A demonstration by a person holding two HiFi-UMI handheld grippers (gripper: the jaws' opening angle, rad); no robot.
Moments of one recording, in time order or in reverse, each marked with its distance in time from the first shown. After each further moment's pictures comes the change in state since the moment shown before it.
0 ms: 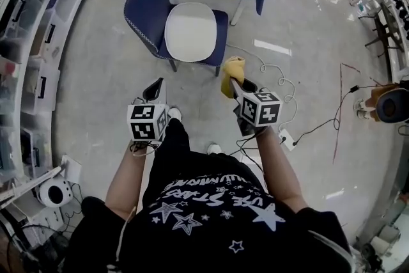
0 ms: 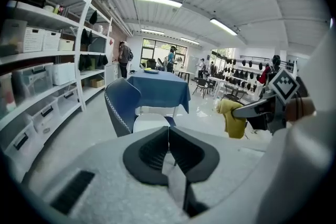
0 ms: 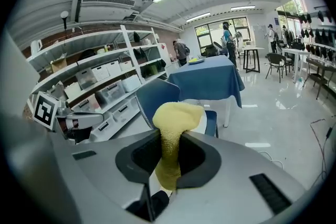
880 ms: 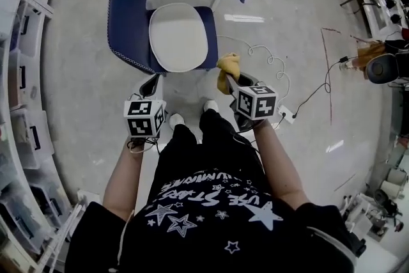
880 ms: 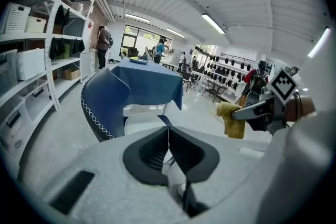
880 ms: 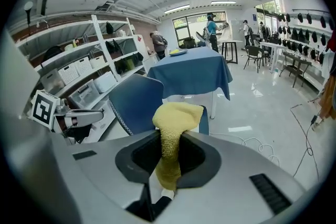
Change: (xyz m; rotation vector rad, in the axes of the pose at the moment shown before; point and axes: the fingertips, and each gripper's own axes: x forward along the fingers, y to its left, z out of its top) left arm 0.120 0.096 0.040 0.038 0.107 -0.252; right arm 0.104 0.003 0.035 0.149 0.083 -0.228
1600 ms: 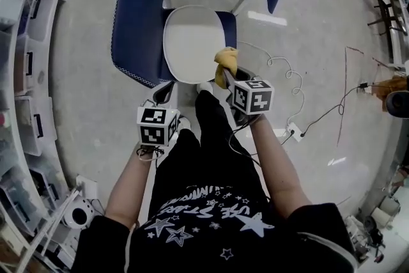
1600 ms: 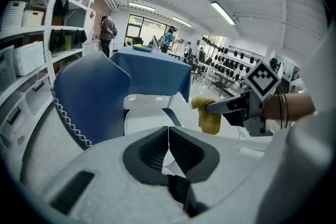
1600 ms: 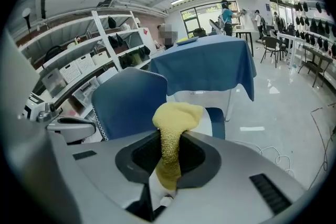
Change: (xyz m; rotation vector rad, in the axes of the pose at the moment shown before) left arm 0.081 0.019 -0.003 -0.050 0.112 0.048; right arm 0.143 -0.016 0.045 -0.037 0.072 0.124
